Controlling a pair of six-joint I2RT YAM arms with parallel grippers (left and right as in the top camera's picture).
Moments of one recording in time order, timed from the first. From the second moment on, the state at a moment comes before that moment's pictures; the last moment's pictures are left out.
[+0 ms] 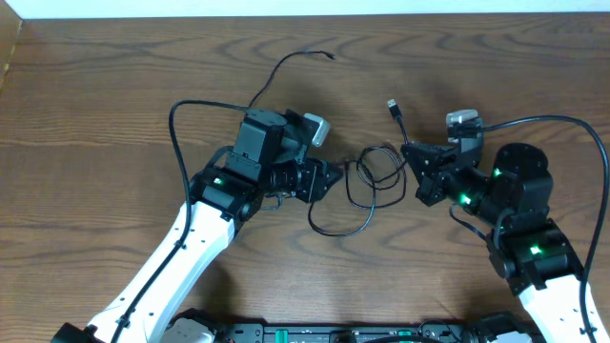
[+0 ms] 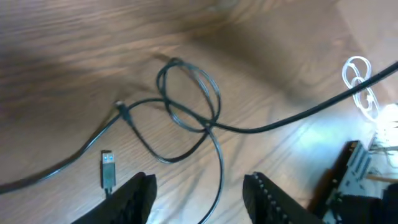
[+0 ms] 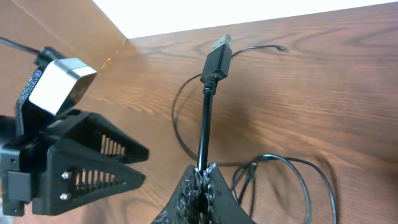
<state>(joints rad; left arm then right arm) -0.46 1.32 0.97 -0.47 0.52 -0.18 0.24 0.92 0.74 -0.22 -0.48 0.34</state>
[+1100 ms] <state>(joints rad) -0.47 1.66 0.96 -0.22 0.68 -0.20 0.24 0.92 0.74 -0.13 -0.55 0.42</state>
